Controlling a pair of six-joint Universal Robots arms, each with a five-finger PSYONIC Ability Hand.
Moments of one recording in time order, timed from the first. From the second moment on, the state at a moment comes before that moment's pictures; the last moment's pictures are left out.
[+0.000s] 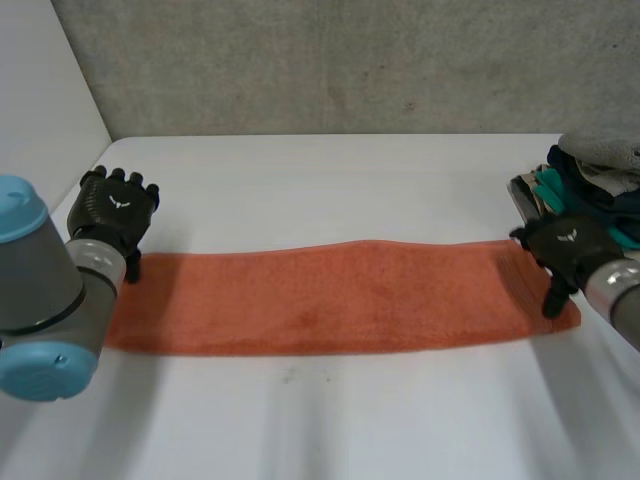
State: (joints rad) left arm 4.42 -1.89 -1.68 3.43 -1.72 3.84; right arm 1.60 -1.17 1.67 -0.08 1.30 2.46; left_hand 0.20 0.18 0.21 0.20 0.05; right_hand 0.24 0.23 0.24 0.24 0.08
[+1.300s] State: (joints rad) left arm 4.42 -1.77 -1.78 3.45 -1.64 3.64; right arm 2.39 -0.92 1.60 -0.59 1.13 2.34; left_hand 0.20 0.18 0.21 0.20 0.05; right_hand 0.70 0.70 0.74 0.74 0.54
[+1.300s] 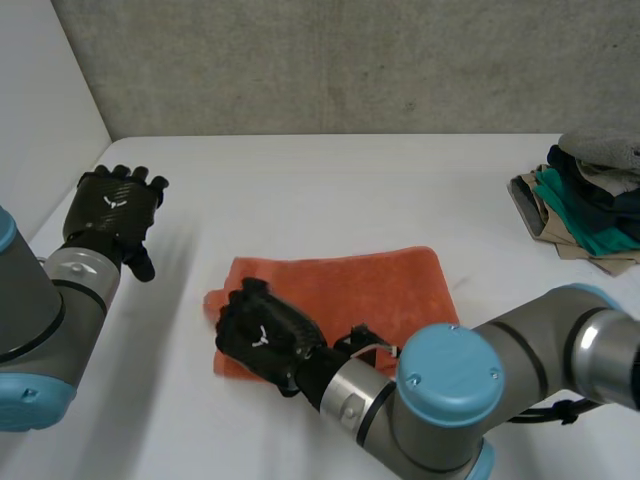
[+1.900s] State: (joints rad) left arm 4.17 -1.82 -1.70 3.46 -1.64 3.64; right arm 1.91 -1.17 1.85 -0.19 1.41 2.55; left_hand 0.20 0.18 0.21 0.20 0.05; right_hand 1.04 1.16 1.17 1.17 0.97
